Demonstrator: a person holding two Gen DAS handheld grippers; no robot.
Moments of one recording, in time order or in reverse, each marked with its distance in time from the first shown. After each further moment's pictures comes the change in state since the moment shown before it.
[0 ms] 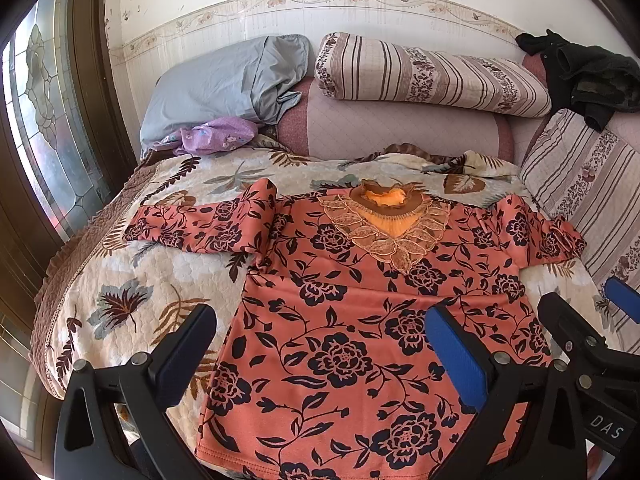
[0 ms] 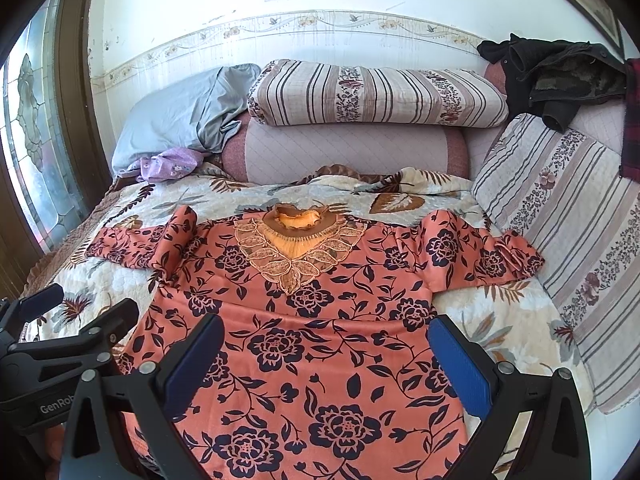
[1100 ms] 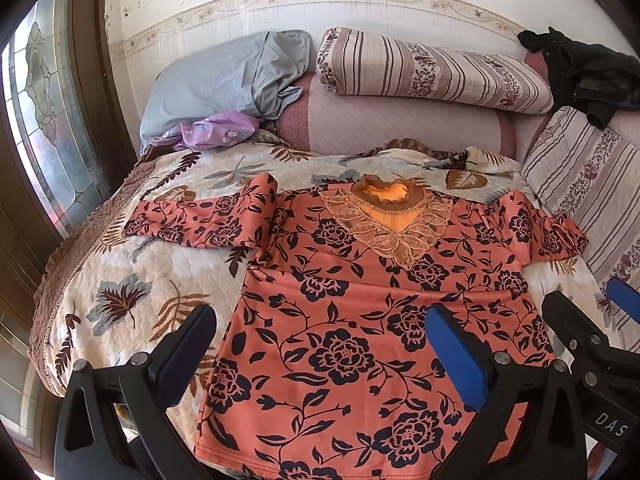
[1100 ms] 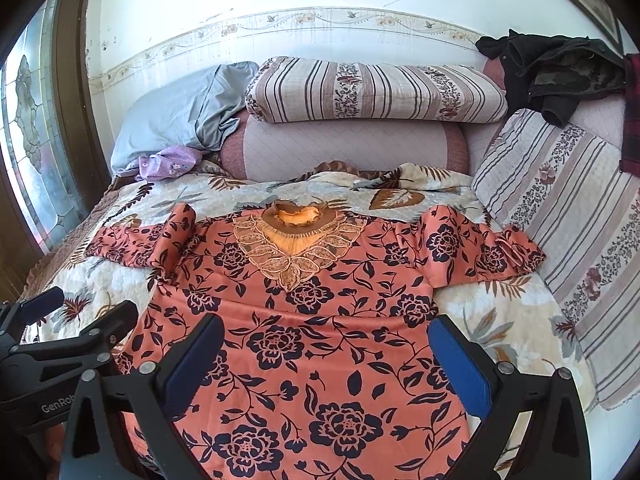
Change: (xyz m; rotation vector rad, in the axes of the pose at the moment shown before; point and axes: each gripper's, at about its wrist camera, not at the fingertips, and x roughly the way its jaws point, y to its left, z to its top) left arm 0.005 0.001 -0.004 -0.004 0.012 0.001; right arm 0.003 0.000 -0.003 0.008 0.009 0.000
